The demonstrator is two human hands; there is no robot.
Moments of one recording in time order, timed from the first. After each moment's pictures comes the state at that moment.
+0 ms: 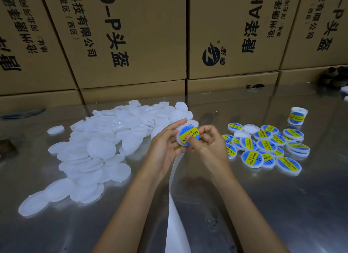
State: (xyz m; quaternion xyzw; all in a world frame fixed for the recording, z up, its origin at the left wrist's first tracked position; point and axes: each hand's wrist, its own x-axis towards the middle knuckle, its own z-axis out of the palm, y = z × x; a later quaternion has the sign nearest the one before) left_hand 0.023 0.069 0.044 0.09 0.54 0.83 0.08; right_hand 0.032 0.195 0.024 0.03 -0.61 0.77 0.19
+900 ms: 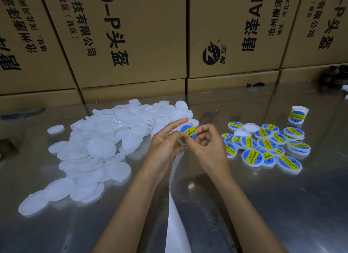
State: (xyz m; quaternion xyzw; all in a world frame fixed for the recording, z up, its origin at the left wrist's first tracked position) left_hand 0.025 0.072 0.042 0.10 0.60 0.79 0.03; right_hand 0.022 0.194 0.007 0.03 -0.70 0.66 0.28
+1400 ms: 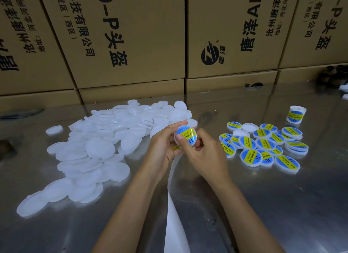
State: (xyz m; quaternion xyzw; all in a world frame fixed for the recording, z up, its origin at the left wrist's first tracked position) left_hand 0.022 0.071 0.044 0.06 0.54 0.84 0.07; right_hand 0.030 0.195 0.002 -0.01 -0.85 0.42 0.32
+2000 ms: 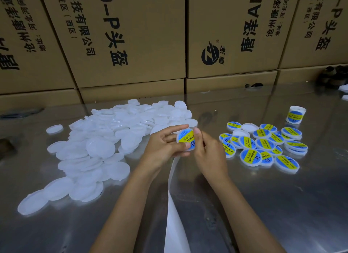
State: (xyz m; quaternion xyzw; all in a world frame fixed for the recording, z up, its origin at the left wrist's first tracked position) left_hand 0.022 0.060 0.039 0.14 0.65 0.74 0.05; right_hand 0.025 0.200 -0.004 0.00 -0.83 0.46 0.31
